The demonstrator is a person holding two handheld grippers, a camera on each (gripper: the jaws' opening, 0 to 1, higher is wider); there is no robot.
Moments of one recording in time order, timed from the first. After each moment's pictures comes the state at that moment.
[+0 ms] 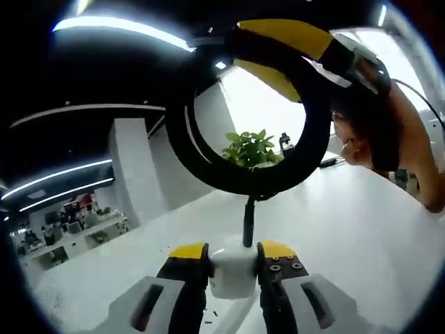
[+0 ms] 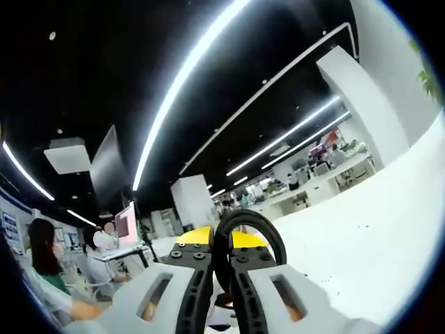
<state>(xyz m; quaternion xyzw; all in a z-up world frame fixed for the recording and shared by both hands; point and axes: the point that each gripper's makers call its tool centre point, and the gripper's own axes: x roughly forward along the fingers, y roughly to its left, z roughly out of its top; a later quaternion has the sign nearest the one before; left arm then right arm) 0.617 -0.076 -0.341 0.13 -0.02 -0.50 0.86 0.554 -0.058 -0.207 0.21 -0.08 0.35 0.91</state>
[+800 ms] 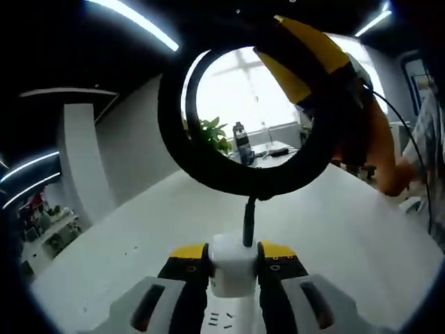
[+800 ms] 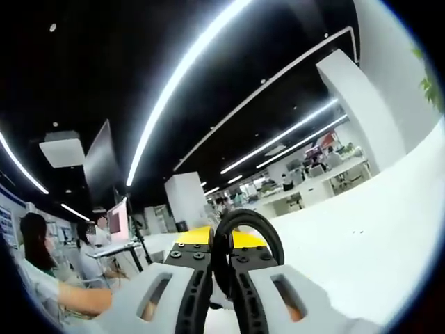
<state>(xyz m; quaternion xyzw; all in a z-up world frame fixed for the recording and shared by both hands) 0.630 -0.085 -0.346 0.18 0.04 -0.64 0.74 0.574 -0.061 -0.205 0.19 -0.08 0.34 0.92</state>
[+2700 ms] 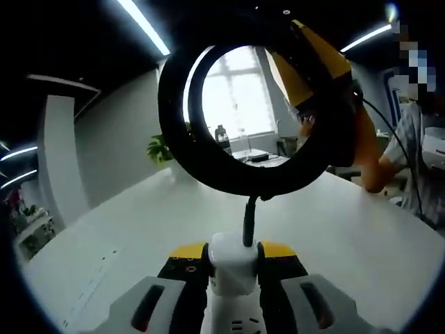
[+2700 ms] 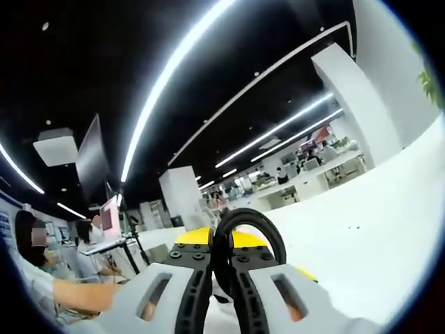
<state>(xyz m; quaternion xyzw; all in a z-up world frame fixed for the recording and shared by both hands) 0.646 -0.099 -0.364 0.14 0.05 -0.70 0.69 0.601 -0.060 -0.222 0.19 -0.05 0.33 0.93</state>
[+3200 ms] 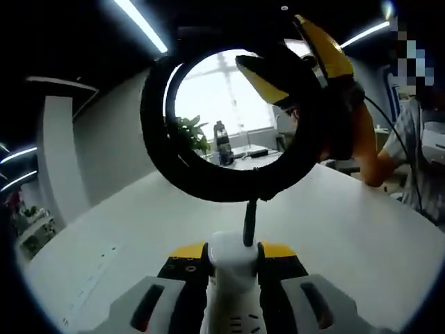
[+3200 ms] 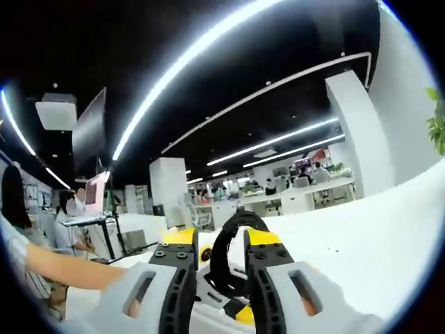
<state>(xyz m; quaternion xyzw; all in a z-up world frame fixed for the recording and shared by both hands) 0.645 -0.097 -0.373 0.15 0.05 -0.70 0.69 0.603 -0.069 -0.228 0.09 -0.08 0.29 0.95</state>
